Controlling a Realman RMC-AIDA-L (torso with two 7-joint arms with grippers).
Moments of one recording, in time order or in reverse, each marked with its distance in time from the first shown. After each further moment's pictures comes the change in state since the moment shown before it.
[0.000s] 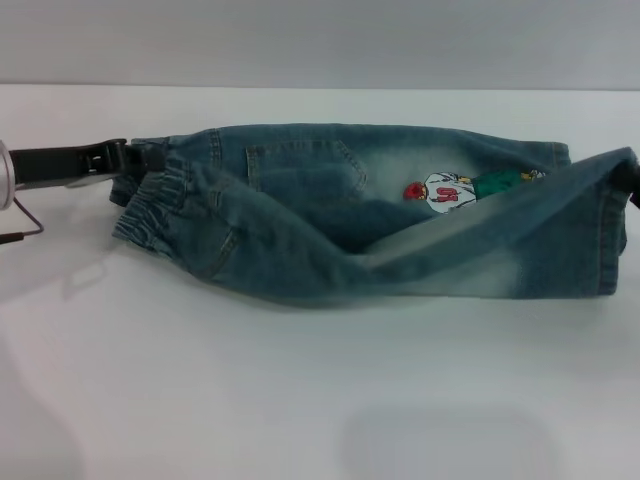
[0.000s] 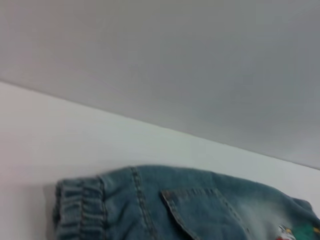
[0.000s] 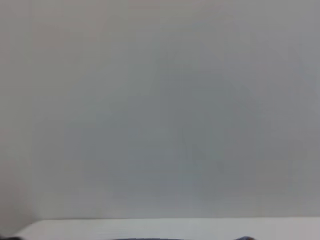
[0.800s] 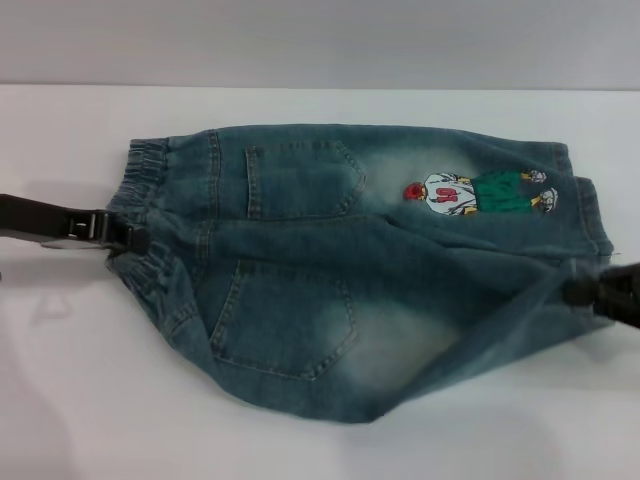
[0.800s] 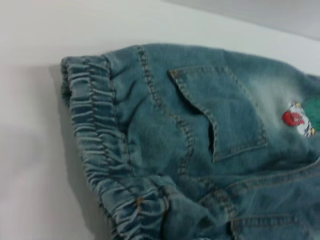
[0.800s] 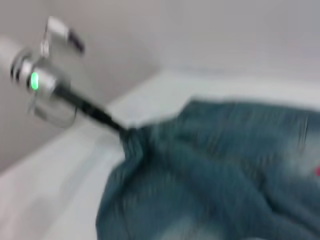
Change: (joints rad) left arm -0.016 0.052 0.100 0.075 0.231 0.224 -0.143; right arm 0.063 -0.033 -0.093 -0.226 -0.385 -0.333 0.212
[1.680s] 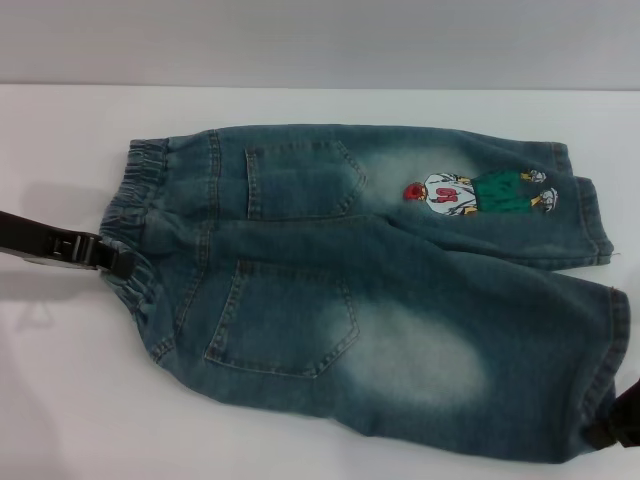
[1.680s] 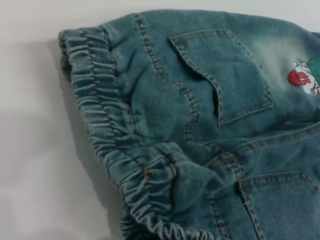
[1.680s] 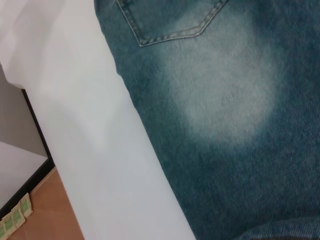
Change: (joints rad) left arm 0.008 0.037 0.090 0.006 0.009 0.045 0.014; right arm 0.153 0.009 -0.174 -0.038 -0.511 -0.063 0.234
